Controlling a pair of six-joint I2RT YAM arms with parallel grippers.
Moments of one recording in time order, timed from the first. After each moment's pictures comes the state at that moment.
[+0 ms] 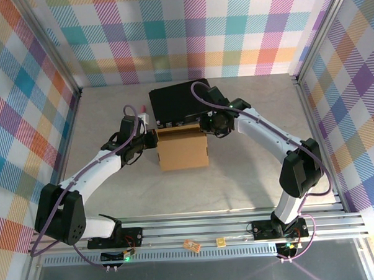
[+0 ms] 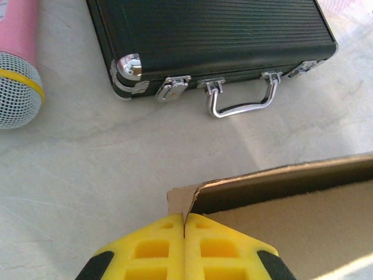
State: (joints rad) left arm -0.37 1.34 0.86 -0.23 0.09 -0.45; right arm 0.62 1.73 1.56 -0.89 -0.01 0.67
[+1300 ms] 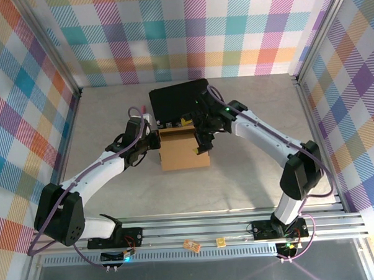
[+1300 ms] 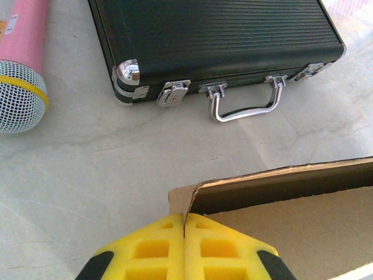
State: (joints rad) left arm -0.44 1.34 0.86 -0.22 -0.02 -0.47; right arm 0.68 1.74 1.59 -0.86 -0.31 1.84
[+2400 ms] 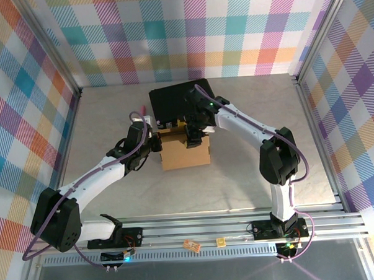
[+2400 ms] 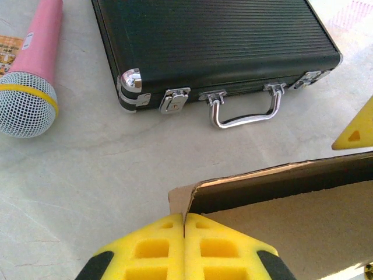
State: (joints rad) left arm -0.50 1.29 0.81 -0.17 -0.12 -0.48; right arm 0.68 1.96 1.74 -0.86 -0.31 1.96
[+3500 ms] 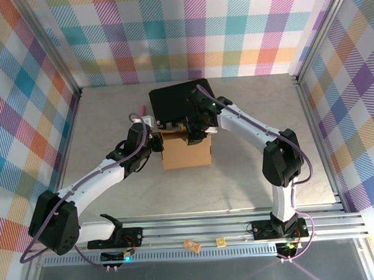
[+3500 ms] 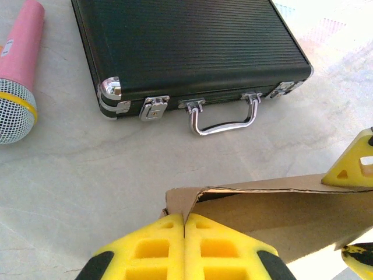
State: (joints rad) left arm -0.52 1.26 0.79 -0.11 -0.11 -0.51; right arm 0.68 1.92 1.71 -0.89 -0.29 1.96
